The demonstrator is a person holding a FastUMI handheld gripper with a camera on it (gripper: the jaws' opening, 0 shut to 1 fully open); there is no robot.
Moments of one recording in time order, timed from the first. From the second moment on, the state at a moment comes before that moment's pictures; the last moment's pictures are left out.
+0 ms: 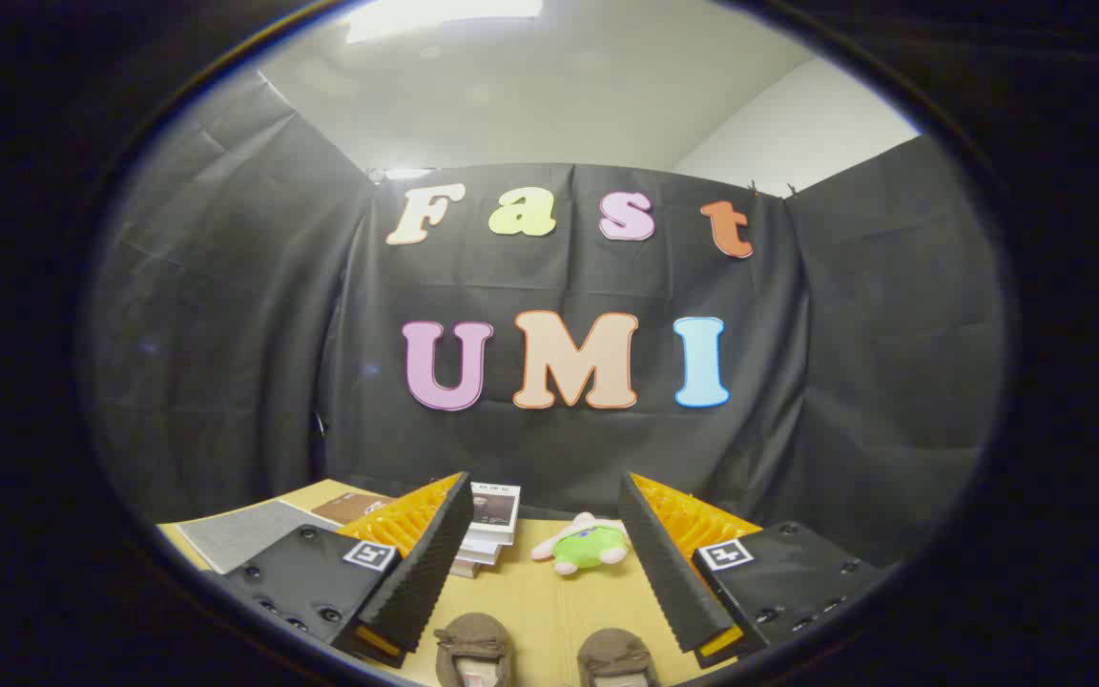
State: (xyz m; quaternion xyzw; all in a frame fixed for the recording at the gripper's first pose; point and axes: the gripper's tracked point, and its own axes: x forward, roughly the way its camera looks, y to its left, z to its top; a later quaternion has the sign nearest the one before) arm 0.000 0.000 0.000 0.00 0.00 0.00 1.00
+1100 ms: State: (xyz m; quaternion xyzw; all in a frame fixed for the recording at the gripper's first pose) arm 0.009 0.011 0.003 0.01 -0.01 0.01 1.00
